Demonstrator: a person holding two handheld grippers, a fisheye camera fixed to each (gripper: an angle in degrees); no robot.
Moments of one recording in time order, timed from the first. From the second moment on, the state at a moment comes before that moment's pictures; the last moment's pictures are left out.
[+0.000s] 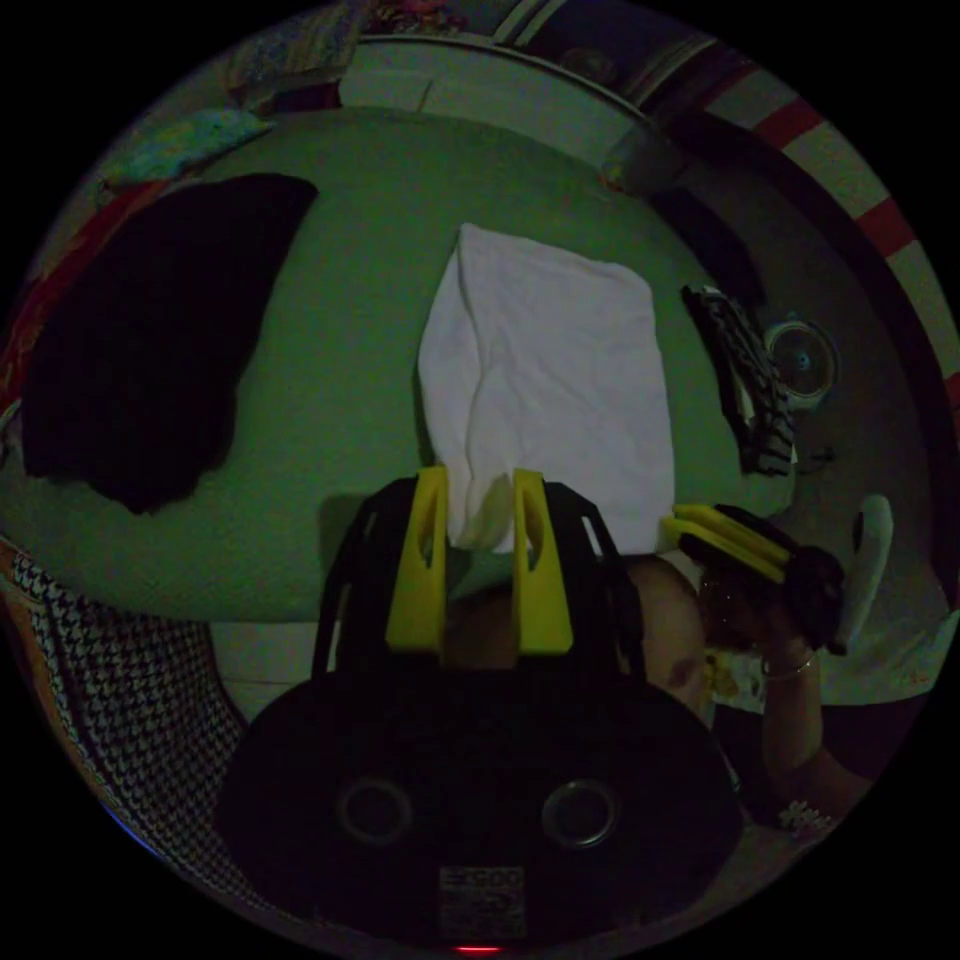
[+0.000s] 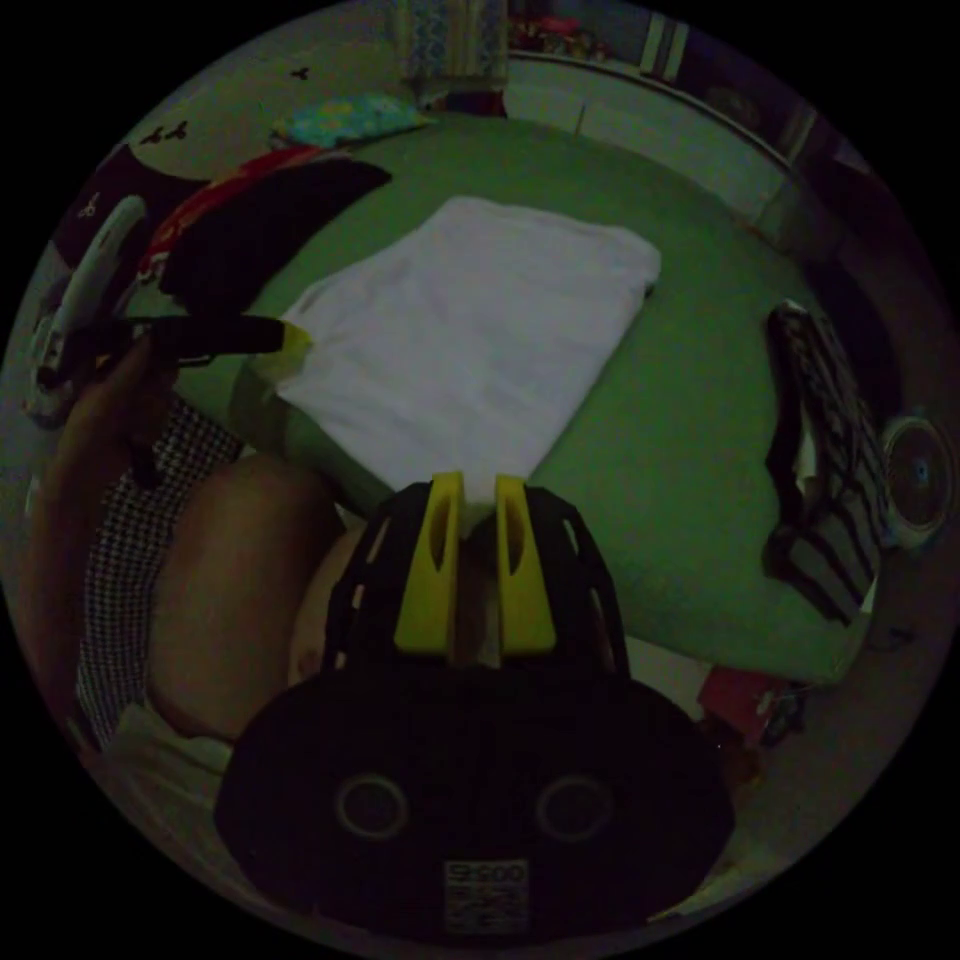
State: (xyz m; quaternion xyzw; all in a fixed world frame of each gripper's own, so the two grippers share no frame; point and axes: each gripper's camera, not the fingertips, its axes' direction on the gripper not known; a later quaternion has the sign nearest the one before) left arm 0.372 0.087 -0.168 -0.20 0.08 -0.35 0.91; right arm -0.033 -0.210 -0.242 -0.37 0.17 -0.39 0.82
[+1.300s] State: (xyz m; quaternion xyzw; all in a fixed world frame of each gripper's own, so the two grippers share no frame) left arm 0.294 0.084 -0.328 -0.19 0.13 -0.33 0.92; right arm -0.107 -0.217 -0.090 -0.29 0.13 -0.42 0.85
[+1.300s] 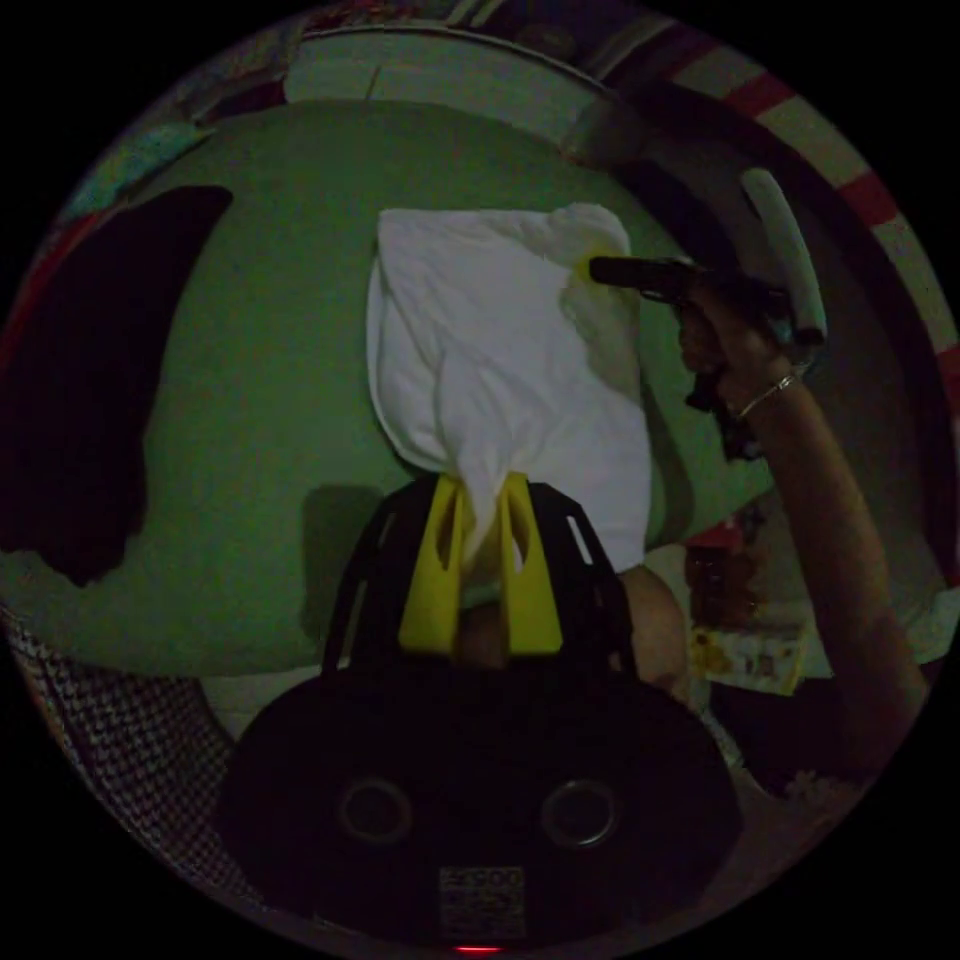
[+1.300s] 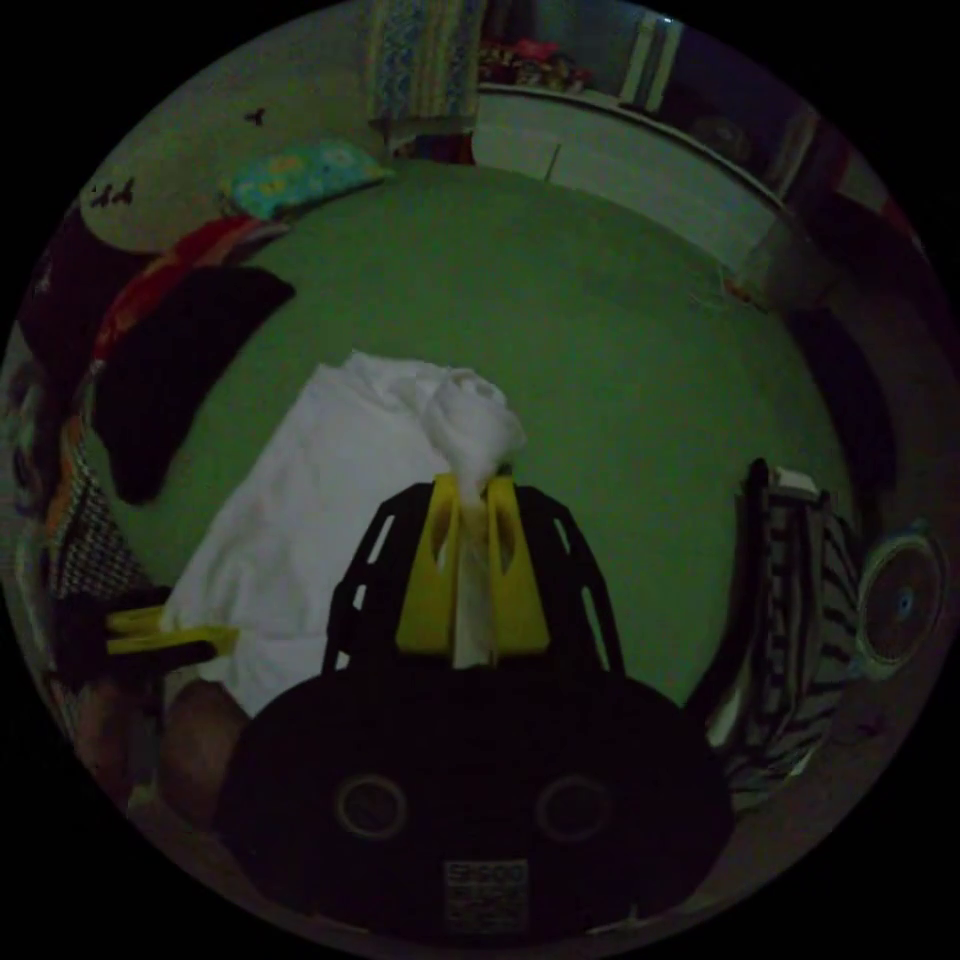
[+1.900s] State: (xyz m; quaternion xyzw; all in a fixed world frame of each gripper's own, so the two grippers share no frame) left arm 0.191 0.120 -0.566 -0.01 0.05 -0.36 0.93; right arm -0.306 -0.157 -0.147 -0.14 0.00 -0.57 0.81
